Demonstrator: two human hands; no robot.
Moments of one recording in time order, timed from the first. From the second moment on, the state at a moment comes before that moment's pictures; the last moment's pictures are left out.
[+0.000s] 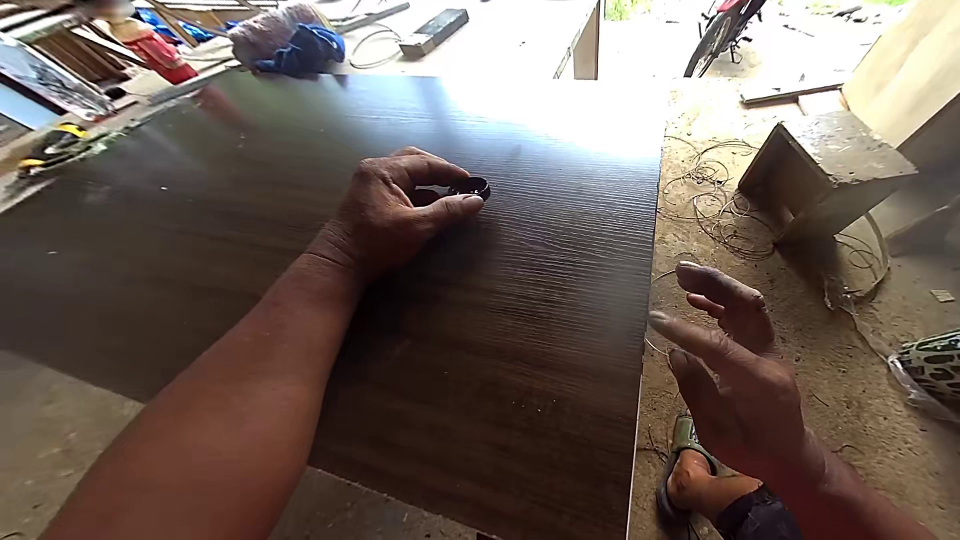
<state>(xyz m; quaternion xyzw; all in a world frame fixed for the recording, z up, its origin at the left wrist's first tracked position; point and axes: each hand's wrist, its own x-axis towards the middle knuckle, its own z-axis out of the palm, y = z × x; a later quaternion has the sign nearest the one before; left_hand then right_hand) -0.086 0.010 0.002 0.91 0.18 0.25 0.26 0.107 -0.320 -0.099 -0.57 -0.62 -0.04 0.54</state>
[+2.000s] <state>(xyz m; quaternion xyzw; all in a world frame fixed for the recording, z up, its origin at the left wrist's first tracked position) -0.086 0.010 0.002 0.92 0.18 0.25 0.25 0.089 -0.338 -0.105 -0.51 -0.66 -0.05 0.55</state>
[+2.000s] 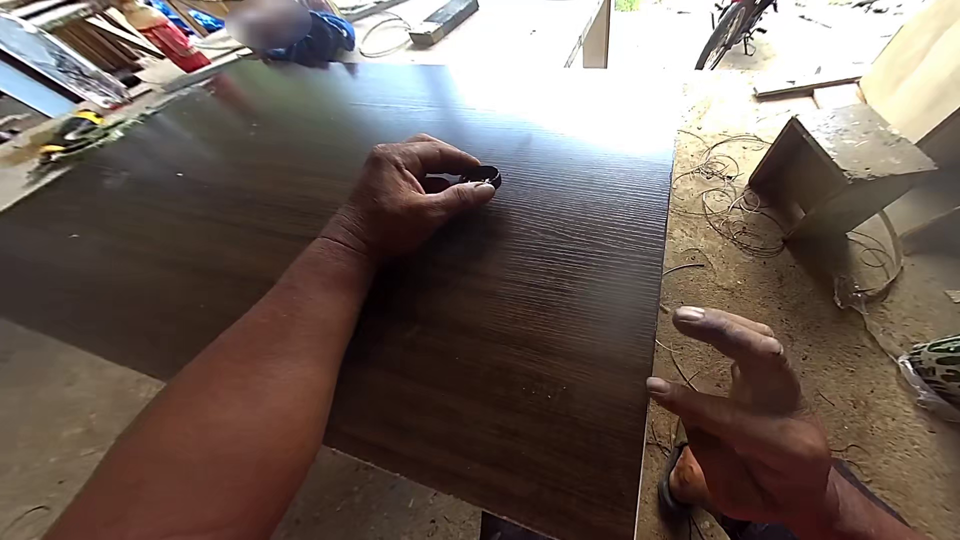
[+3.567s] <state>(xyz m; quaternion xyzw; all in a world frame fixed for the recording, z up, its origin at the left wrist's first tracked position) -0.087 0.009 0.003 0.90 0.18 0.26 0.29 0.114 -0.311 -0.103 -0.54 -0.62 -0.06 0.56</state>
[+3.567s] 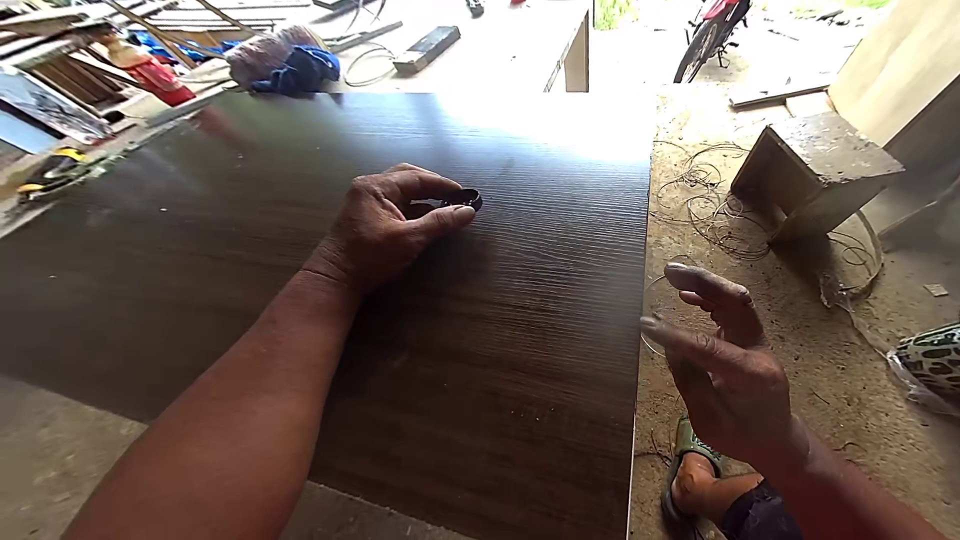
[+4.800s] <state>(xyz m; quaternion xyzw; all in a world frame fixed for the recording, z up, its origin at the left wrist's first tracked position) -0.086 0.010 0.003 0.91 0.17 0.26 0.27 0.081 -0.345 -0.103 -0.53 -0.65 -0.05 0.54</state>
